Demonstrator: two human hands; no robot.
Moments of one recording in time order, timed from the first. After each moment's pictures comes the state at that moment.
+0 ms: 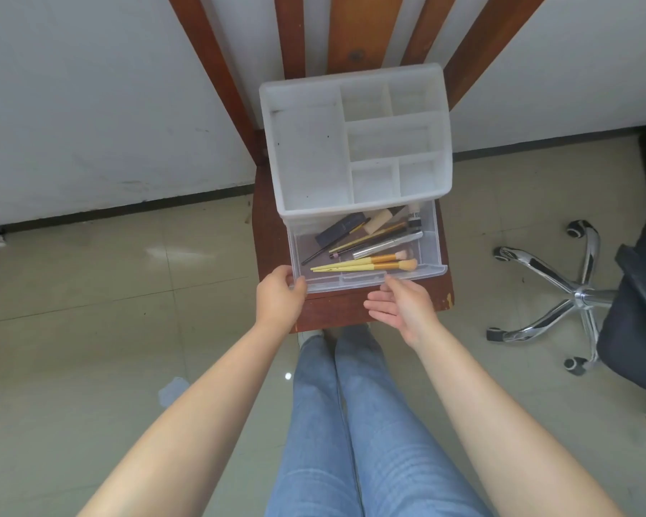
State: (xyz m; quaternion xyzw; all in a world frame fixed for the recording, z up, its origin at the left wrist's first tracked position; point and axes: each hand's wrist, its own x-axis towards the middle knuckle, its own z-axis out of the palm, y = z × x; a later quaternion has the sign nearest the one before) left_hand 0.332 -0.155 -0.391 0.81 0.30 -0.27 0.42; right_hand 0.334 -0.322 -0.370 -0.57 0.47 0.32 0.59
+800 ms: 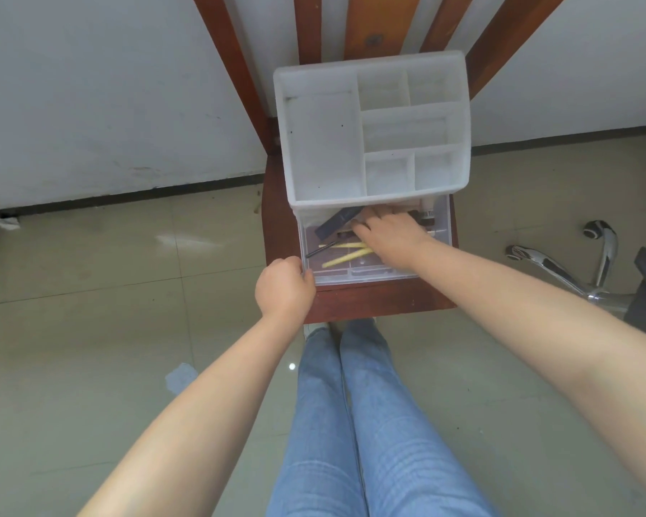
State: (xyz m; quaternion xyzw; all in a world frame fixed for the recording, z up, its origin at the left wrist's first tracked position) left_hand 0.339 -0.159 -0.379 0.92 0.22 -0.28 0.19; right_hand 0.419 -0.312 -0.388 -0.87 -0.36 0.30 -0.14
